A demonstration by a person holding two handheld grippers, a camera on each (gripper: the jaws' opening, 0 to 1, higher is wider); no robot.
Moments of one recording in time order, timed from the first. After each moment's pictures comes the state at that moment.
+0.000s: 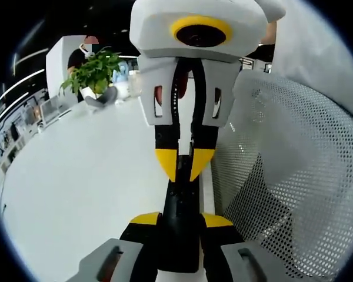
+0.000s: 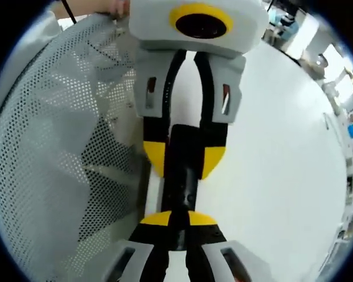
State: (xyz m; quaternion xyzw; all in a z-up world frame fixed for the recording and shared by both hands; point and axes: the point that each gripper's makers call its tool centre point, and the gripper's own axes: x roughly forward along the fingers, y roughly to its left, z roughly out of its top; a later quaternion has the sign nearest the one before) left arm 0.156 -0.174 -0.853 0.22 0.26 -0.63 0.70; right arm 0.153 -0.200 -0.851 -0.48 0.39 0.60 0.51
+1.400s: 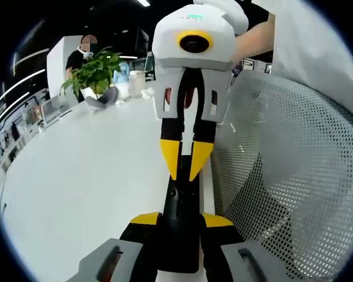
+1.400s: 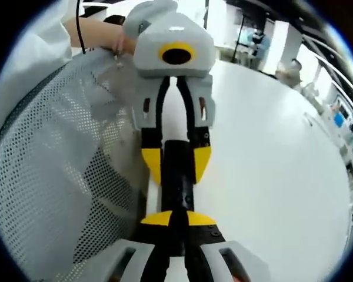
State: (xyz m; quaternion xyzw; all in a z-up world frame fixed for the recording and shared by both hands) left arm 0.156 -0.174 -0.853 0.22 0.25 -0.63 0.70; right arm 0.152 -0.196 -0.846 -0.38 0.32 0.64 0.59
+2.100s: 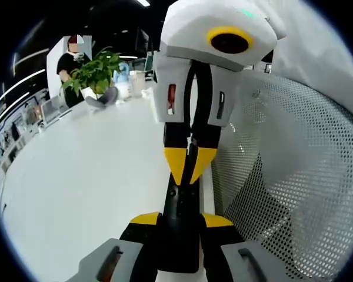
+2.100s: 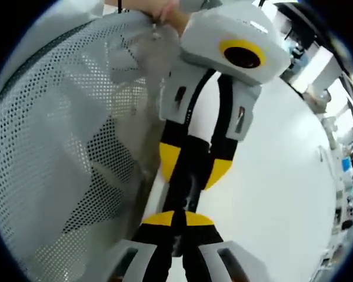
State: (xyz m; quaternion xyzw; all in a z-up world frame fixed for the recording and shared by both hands) left arm 0.156 -0.174 -0.853 0.22 0.25 -0.63 0.70; right arm 0.149 -0.192 -0.849 -0.50 0.29 0.64 0.51
